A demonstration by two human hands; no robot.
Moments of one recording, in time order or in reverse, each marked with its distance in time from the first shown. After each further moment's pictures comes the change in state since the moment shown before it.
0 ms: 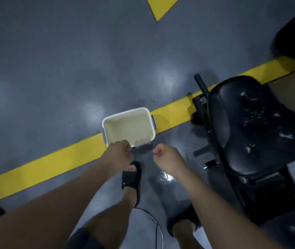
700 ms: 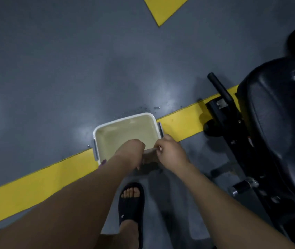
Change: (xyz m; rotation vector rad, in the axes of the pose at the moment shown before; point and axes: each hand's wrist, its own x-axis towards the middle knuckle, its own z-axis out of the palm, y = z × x) left_hand 0.171 -0.041 0.081 0.460 0.024 0.277; right_hand 0.169 0.054 0.074 -0.338 0.267 -0.359
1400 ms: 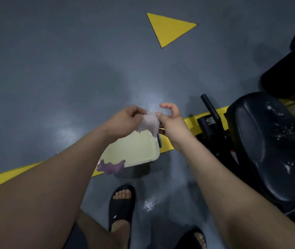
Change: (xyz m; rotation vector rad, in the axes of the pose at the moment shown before) left_hand -0.052 -0.036 -0.113 -1.017 0.251 0.097; right_hand 0.018 -0.106 -0.097 0.965 0.118 0.228
